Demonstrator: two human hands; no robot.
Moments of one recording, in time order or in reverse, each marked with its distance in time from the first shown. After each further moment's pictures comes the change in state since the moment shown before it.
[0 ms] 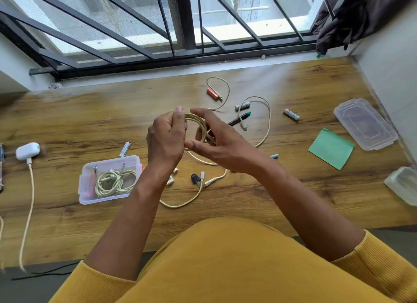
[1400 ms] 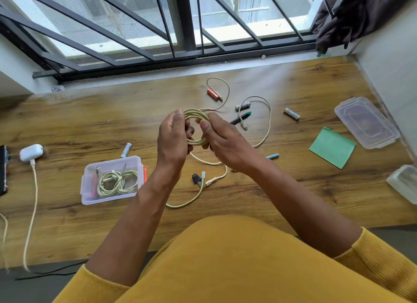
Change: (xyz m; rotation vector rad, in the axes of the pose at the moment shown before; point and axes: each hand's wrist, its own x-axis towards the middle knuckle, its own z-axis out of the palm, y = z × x) left_hand -0.007 0.001 0.011 -0.522 -0.160 -0.205; right_hand 0.001 0.003 0.005 0.052 0.138 0.071
